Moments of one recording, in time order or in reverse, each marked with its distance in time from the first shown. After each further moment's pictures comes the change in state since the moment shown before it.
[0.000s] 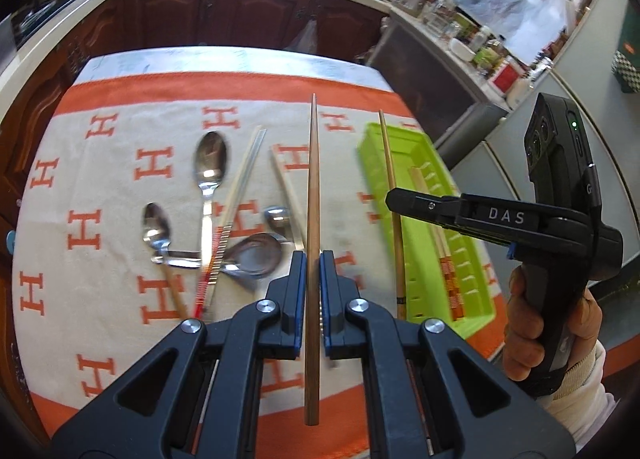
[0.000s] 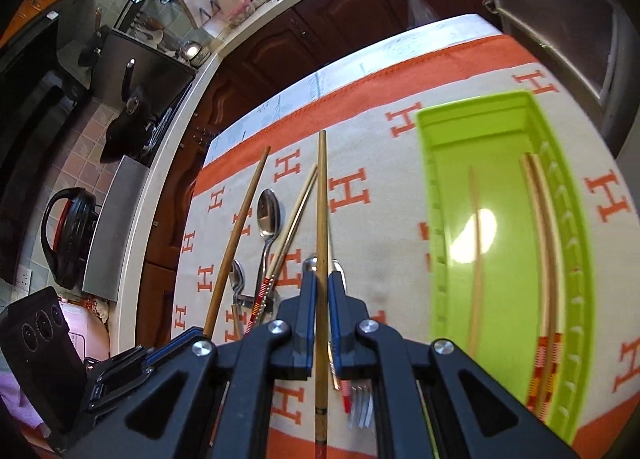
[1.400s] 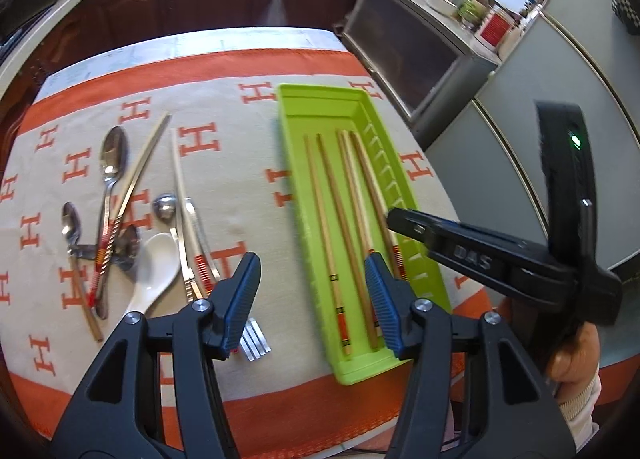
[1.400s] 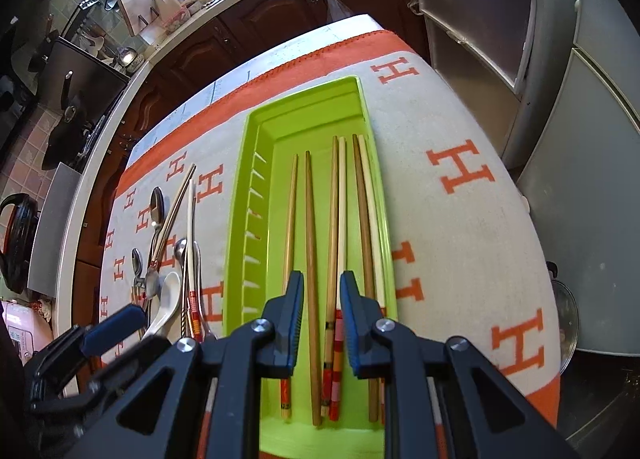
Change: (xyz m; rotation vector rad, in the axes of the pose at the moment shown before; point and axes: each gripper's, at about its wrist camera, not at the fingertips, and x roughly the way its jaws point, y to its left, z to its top) left arm 0.053 -0.115 -0.004 0.067 0.096 0.068; right arm -0.044 -0.094 -0.023 0.032 -0.007 -0.234
